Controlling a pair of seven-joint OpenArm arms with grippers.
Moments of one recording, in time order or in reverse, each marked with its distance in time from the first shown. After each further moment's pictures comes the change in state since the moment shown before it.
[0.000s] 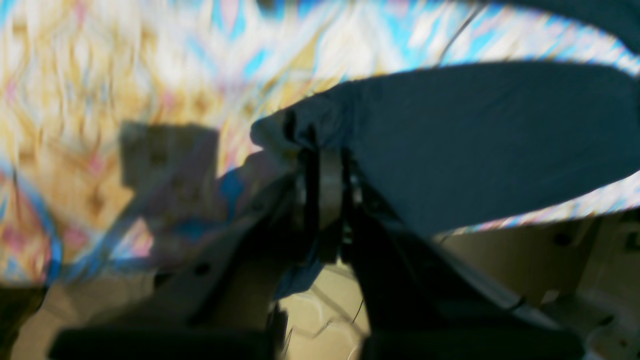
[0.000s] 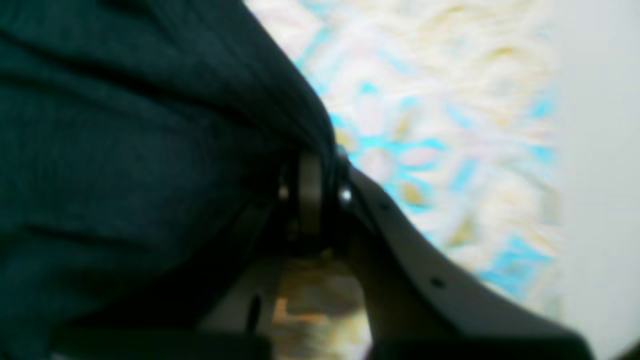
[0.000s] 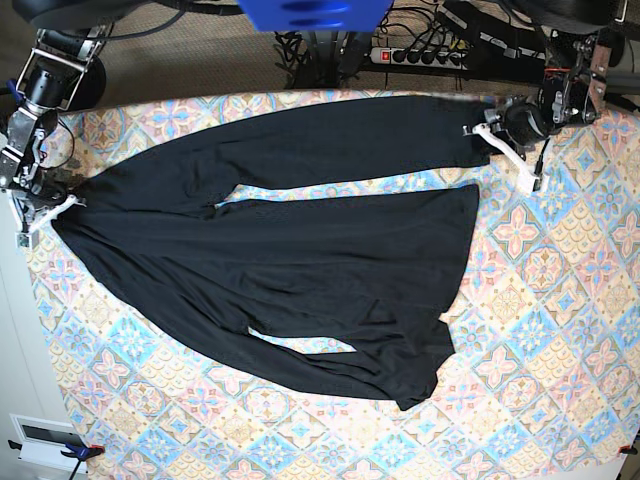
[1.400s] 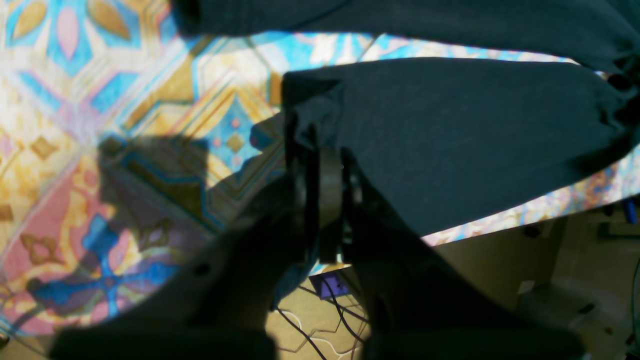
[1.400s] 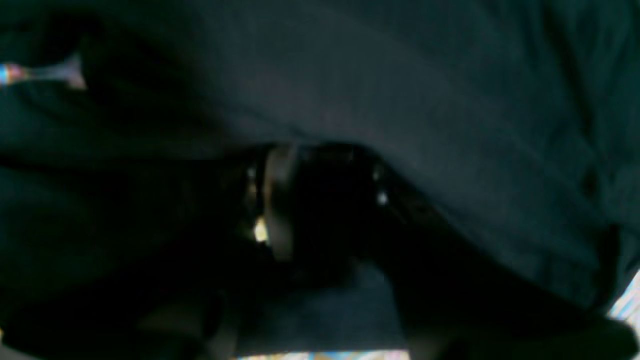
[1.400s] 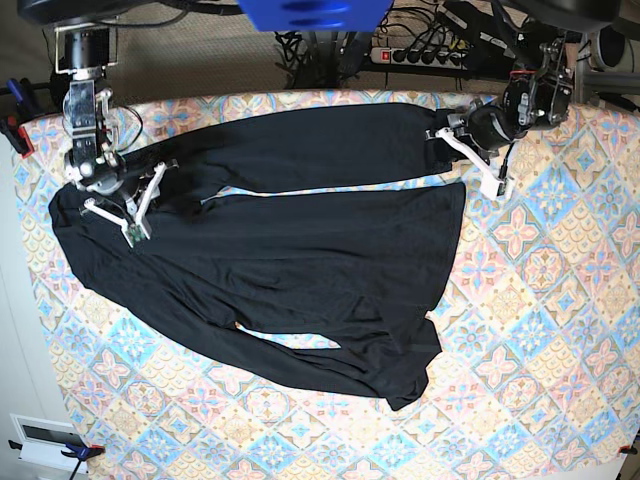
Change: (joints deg) left arm -4.0 6.3 5.7 -0.2 4.7 -0.1 0.5; right arm -10.6 -4.3 -28.2 27.2 -0.3 -0.7 -5.8
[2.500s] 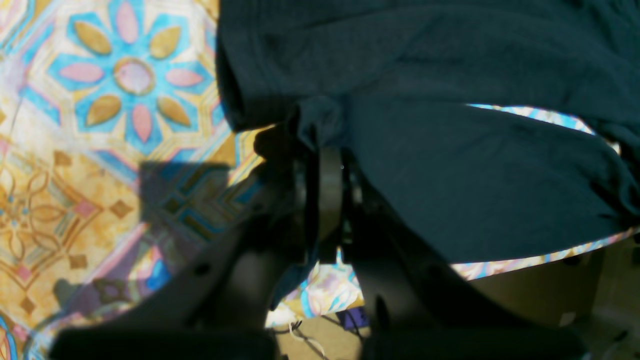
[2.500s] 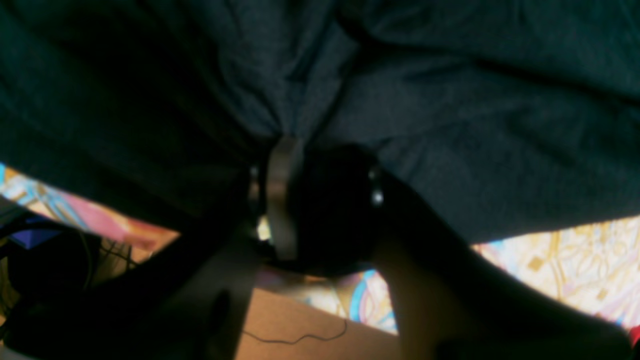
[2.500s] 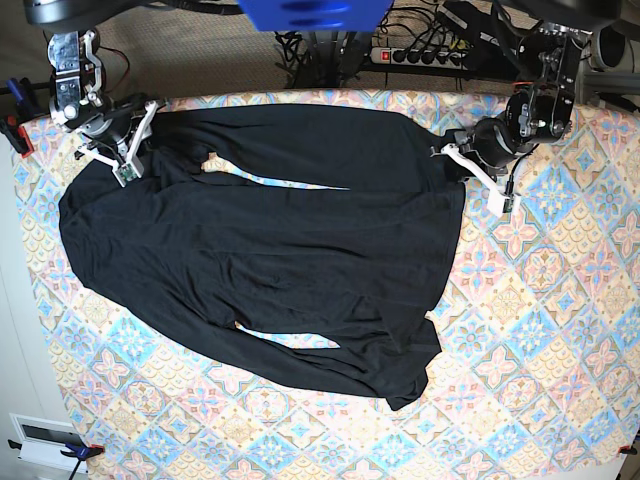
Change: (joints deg) left arm -3.4 0.2 -0.1 0.0 4.9 0.0 0.0; right arm -20.8 3.5 8.5 9.7 5.4 1.5 1.1
